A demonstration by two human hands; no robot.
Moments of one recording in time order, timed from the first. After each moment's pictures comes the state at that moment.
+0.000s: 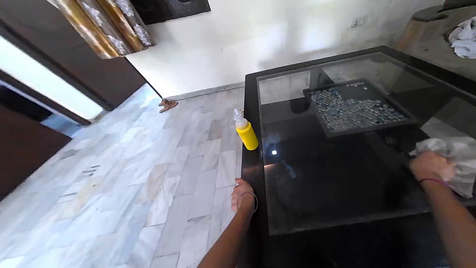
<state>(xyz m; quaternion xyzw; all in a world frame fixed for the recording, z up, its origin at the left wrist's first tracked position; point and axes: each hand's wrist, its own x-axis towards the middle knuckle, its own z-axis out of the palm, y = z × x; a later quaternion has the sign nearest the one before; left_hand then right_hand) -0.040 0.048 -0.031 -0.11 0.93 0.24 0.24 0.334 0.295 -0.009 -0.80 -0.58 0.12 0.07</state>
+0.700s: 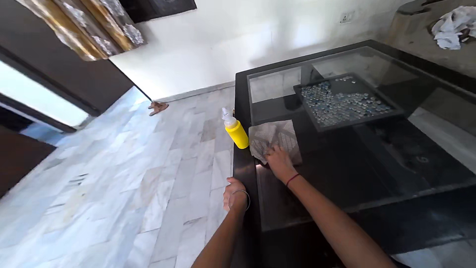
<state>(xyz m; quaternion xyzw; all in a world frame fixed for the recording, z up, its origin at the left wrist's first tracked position) -0.037 0.047 -0.031 -0.10 0.94 0.23 0.23 0.069 0.160 -0.006 -0.27 -0.95 0.15 0.01</state>
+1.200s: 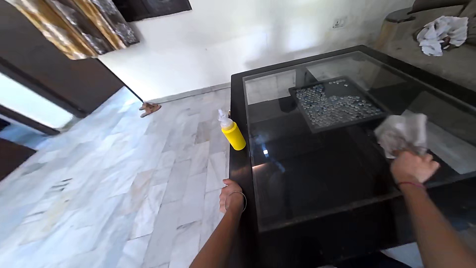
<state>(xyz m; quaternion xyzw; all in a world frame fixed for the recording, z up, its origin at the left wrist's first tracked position) -0.038 0.046 -0.032 -0.10 0.94 0.22 0.23 0.364 0.264 -0.032 -0.75 -0.64 0.04 0.14</state>
